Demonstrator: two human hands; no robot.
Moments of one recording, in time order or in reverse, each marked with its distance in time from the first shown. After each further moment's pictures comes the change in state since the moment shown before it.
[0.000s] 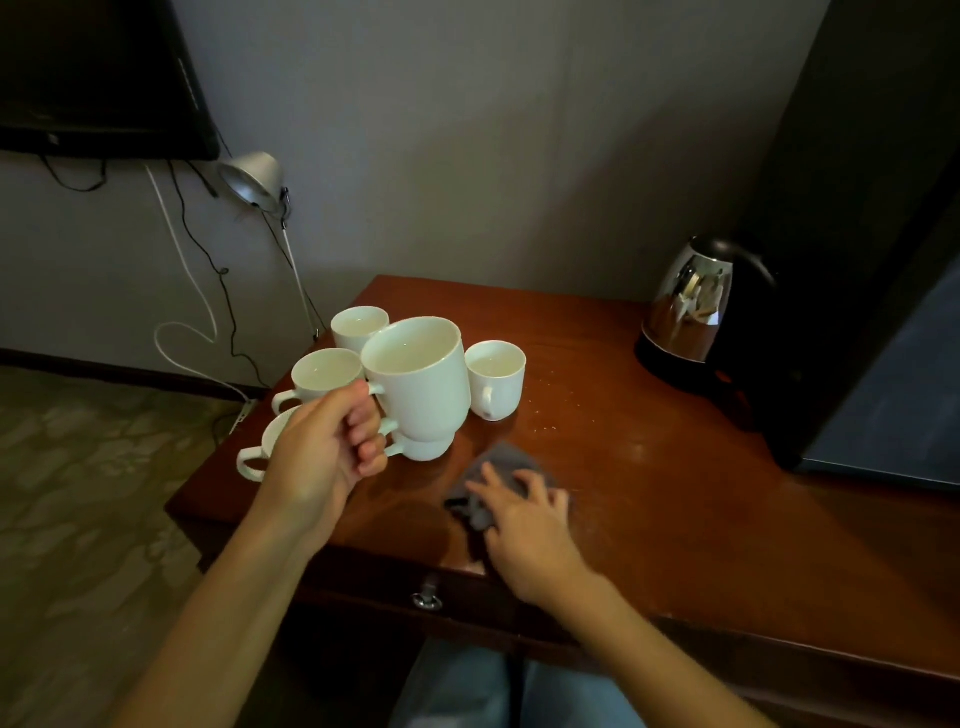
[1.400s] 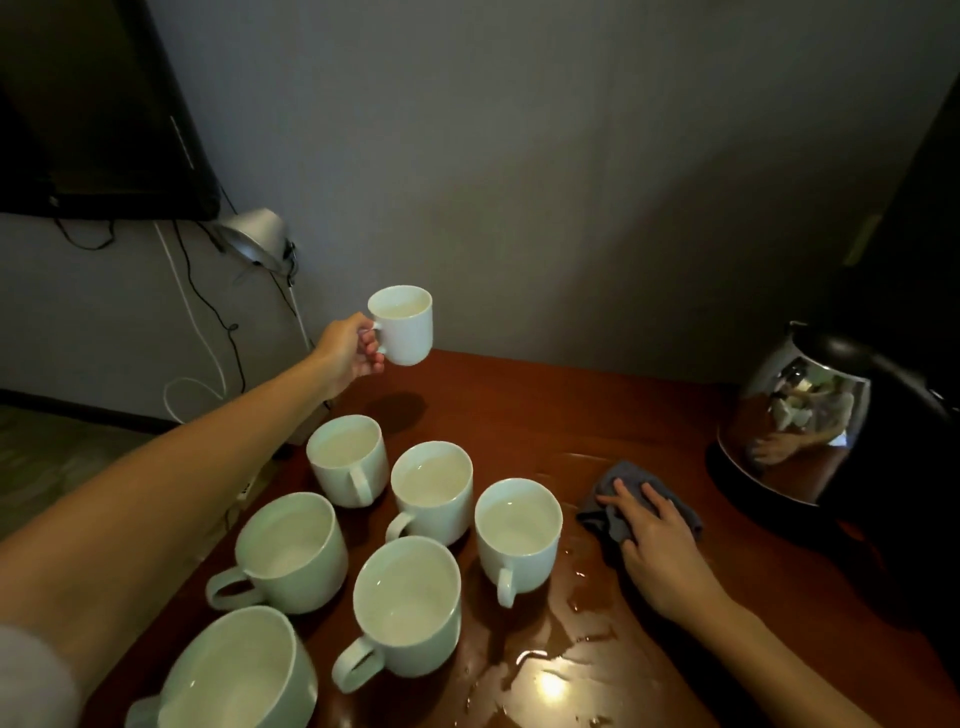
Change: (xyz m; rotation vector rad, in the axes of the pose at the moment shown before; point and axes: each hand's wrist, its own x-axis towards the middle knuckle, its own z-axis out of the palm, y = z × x) left_hand 0.369 0.026 -0.005 0.139 0.143 -0.114; right_hand 0.165 0.147 -0.052 0.201 0.072 0.295
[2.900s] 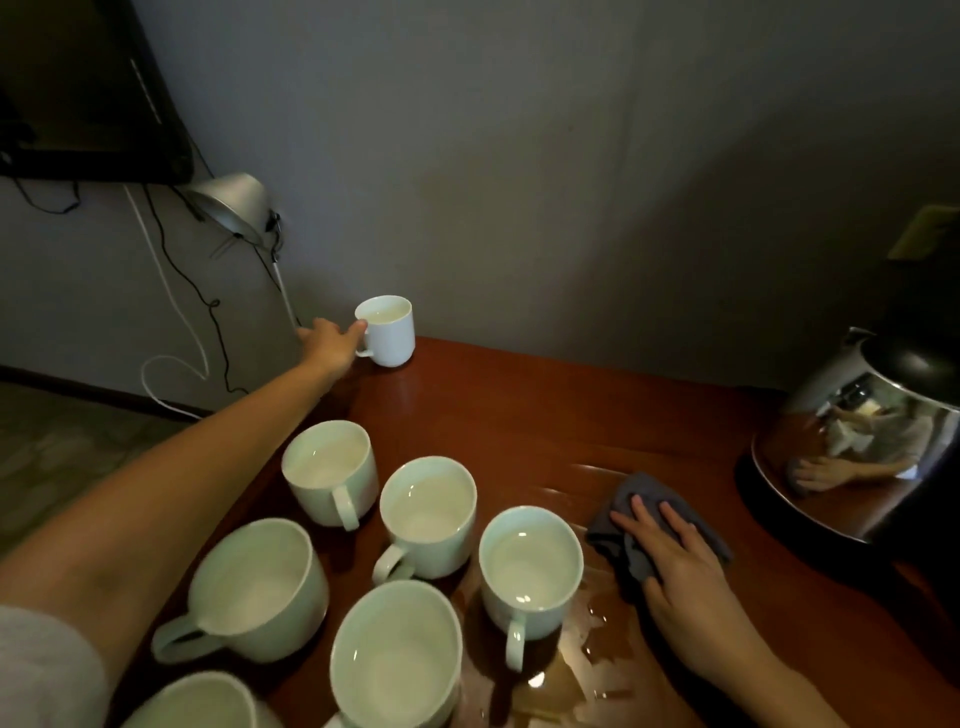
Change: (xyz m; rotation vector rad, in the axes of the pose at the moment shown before) left_hand 0.104 -0.046 -0.025 0.716 0.291 0.084; right_hand 0.008 -0.007 -0.005 -0.088 -0.058 -0.049
